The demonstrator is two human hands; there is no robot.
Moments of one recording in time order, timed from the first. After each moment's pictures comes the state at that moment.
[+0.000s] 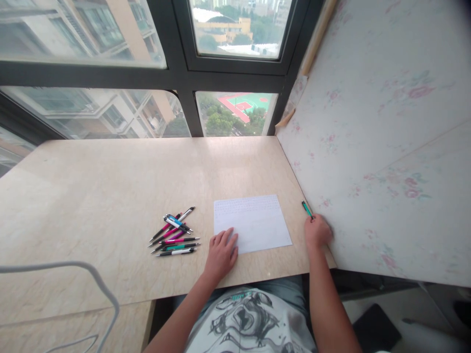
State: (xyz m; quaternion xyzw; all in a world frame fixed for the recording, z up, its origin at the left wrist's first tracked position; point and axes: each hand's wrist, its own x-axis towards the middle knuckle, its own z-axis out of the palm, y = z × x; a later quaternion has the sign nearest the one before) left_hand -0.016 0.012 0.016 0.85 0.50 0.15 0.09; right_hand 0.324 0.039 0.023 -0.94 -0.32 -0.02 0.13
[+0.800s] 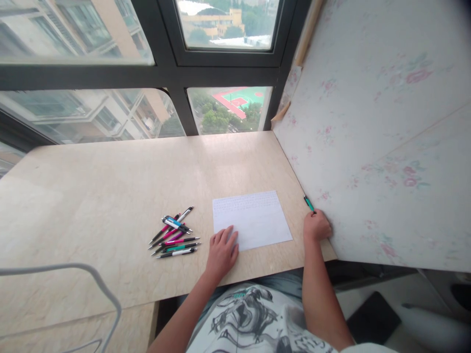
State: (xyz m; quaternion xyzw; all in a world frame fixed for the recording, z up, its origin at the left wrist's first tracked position) left_hand -0.017 0.014 0.016 0.85 0.49 0.15 0.09; right_hand 0.326 0.038 0.005 -0.95 -0.24 -0.09 0.17
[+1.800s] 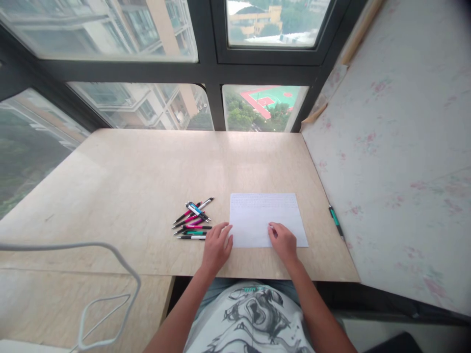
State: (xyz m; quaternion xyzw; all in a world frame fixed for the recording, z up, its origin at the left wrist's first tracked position) left_hand -0.064 0.006 0.026 0.77 0.57 0.26 0.09; right_hand 0.192 0.018 -0.012 -0.67 -0.68 0.13 0.26
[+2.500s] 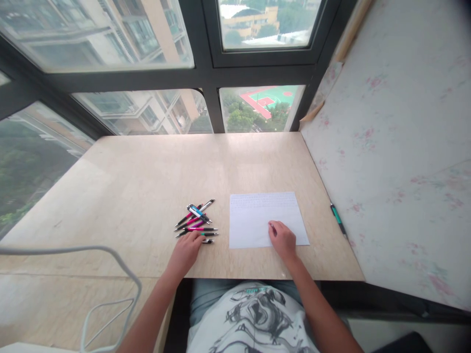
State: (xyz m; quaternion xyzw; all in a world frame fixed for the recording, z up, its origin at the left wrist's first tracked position) left_hand -0.169 0.010 0.038 0.84 0.55 0.05 0.04; right_hand 0.187 0.024 -0.020 -0.68 -0.68 0.11 0.25
